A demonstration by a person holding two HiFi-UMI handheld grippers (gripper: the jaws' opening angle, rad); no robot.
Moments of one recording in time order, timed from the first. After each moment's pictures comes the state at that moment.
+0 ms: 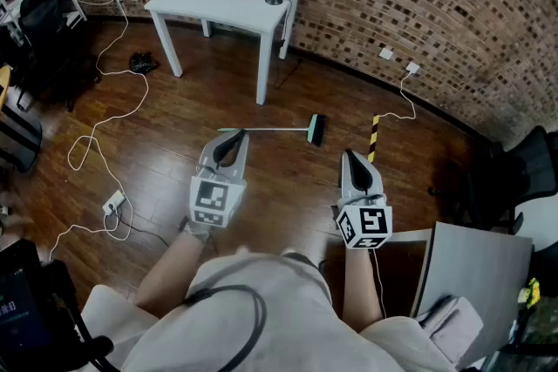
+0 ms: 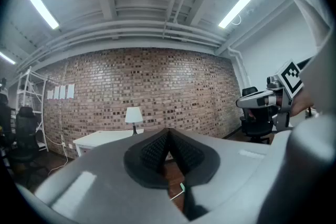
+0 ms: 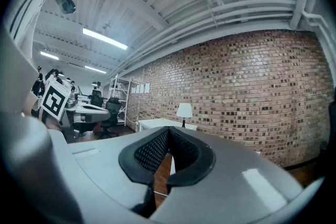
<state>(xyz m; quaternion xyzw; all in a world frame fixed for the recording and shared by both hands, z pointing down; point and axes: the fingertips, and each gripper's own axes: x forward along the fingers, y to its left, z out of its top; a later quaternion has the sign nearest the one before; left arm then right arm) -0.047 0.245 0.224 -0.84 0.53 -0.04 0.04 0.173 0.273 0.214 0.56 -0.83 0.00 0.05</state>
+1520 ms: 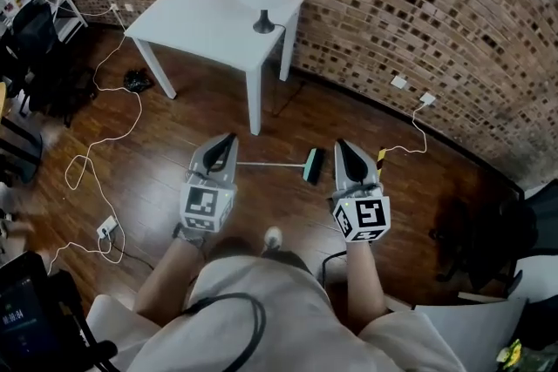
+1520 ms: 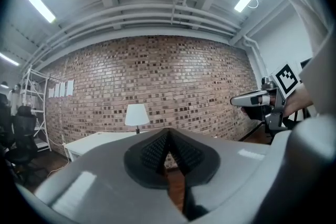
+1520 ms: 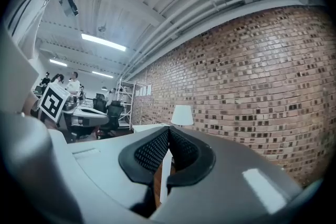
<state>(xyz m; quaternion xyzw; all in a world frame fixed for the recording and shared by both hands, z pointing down) 0.015 -0.029 0.231 -0.81 0.58 -0.06 0.03 0.230 -0.040 0.211 0.49 -0.87 -0.01 0.04</state>
